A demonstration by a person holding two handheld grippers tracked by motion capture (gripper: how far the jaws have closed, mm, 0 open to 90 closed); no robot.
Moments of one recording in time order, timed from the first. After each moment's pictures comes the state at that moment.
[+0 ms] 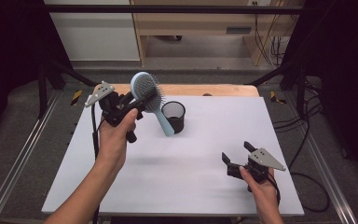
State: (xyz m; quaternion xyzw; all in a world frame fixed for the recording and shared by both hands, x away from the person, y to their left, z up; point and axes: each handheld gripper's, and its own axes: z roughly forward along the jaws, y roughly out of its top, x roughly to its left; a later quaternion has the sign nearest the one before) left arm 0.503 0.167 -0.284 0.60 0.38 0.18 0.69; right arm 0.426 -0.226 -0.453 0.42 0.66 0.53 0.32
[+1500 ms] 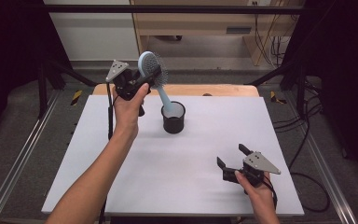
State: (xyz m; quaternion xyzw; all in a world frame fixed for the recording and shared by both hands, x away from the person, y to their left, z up) left arm 0.581 0.153 -0.288 0.58 0.39 0.25 0.67; right arm 0.419 -0.213 -0.457 0.40 0.68 0.53 0.31
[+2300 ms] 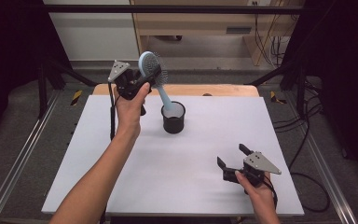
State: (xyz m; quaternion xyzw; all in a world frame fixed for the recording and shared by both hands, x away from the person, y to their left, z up) left arm 0.587 0.150 -0.293 0.57 0.40 0.25 0.67; right arm 0.418 -0.214 -0.456 0.40 0.68 0.54 0.31
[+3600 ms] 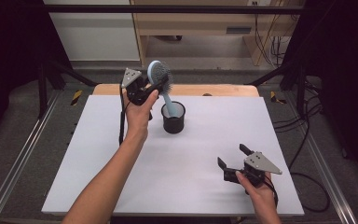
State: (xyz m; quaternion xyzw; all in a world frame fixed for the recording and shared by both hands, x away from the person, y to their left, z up) left arm 0.598 0.131 -0.327 0.59 0.41 0.25 0.65; right arm 0.418 -0.216 -0.456 0.39 0.68 0.53 0.31
